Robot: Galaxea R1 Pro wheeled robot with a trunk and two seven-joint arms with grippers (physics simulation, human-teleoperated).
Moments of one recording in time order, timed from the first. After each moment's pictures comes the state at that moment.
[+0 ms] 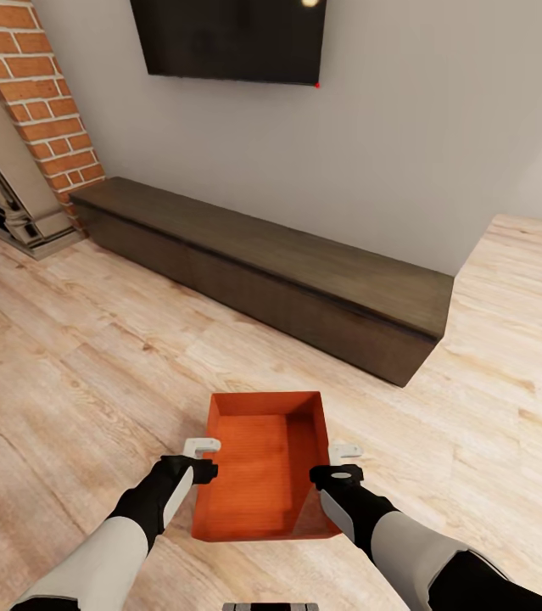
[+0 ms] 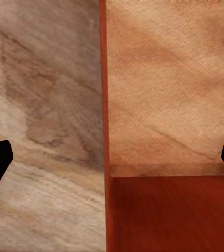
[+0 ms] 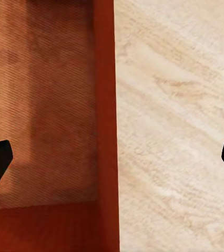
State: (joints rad) left arm -0.70 -0.09 -0.02 -0.52 0.02 0.49 0.12; right arm -0.78 0.14 0.57 -0.21 -0.50 0.11 -0.39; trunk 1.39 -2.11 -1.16
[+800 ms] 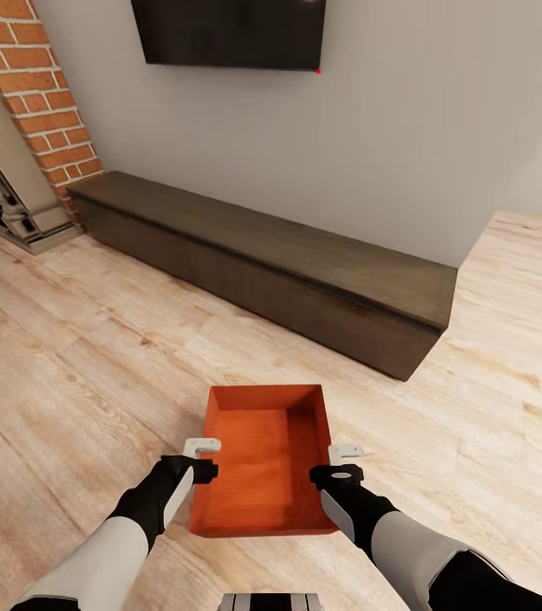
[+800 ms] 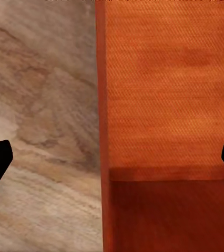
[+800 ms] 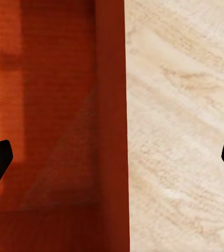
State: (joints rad) left arm -0.70 -0.09 -0.02 -0.52 0.02 0.49 0.12; right arm -0.78 0.14 0.57 -0.21 -0.50 0.11 -0.39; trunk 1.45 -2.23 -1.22
